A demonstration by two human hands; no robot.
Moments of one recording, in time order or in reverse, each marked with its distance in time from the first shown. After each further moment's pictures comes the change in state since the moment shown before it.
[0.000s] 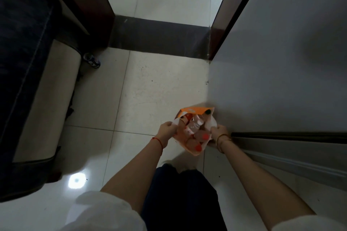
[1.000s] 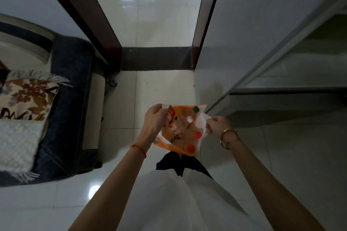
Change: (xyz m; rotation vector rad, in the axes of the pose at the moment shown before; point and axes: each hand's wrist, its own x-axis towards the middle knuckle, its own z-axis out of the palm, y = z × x) left_hand -0.473 0.138 -0.102 0.032 0.050 0.369; right_hand -0.438 -0.051 -0.199 0.061 -0.052 -0.229
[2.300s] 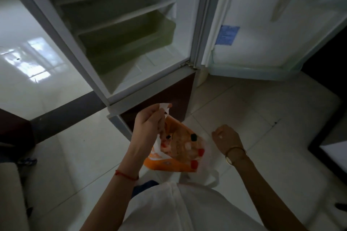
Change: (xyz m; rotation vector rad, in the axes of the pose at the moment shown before) left_hand -0.243 0.040 0.309 -0.037 -0.598 0.434; right_hand -0.178 0.326 -0.237 0.100 0.598 0.086
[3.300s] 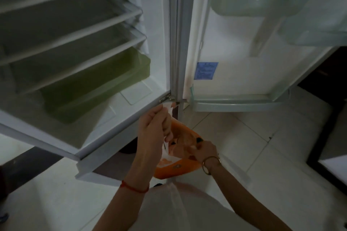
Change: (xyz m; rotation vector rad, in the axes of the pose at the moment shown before) left_hand 0.148 0.059 0.111 -0.208 -0.065 0.084; right_hand 0.165 -0.025 -0.002 0.085 -0.080 0.164
